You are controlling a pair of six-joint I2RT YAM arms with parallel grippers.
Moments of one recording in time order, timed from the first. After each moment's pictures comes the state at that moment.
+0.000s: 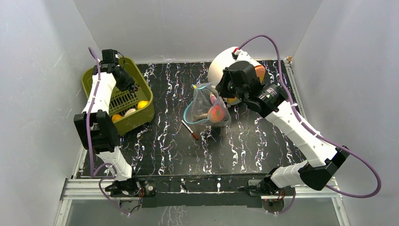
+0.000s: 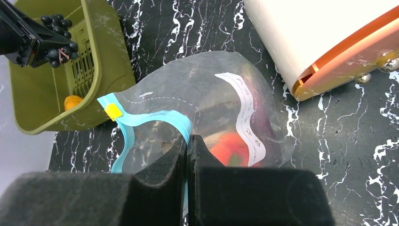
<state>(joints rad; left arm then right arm) 0.13 1.81 1.68 -0.86 -0.04 -0.60 0.71 1.35 1.60 -0.76 0.27 0.59</state>
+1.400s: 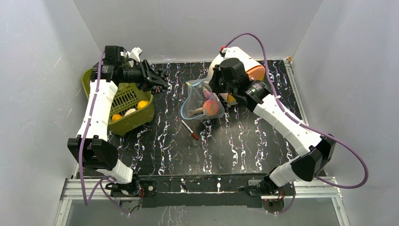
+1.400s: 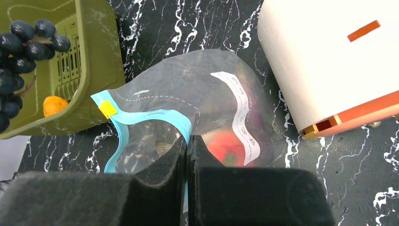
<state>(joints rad) -0.03 1.55 1.73 -1.04 0.79 -0.56 0.68 1.46 1.58 -0.59 0.21 0.46</state>
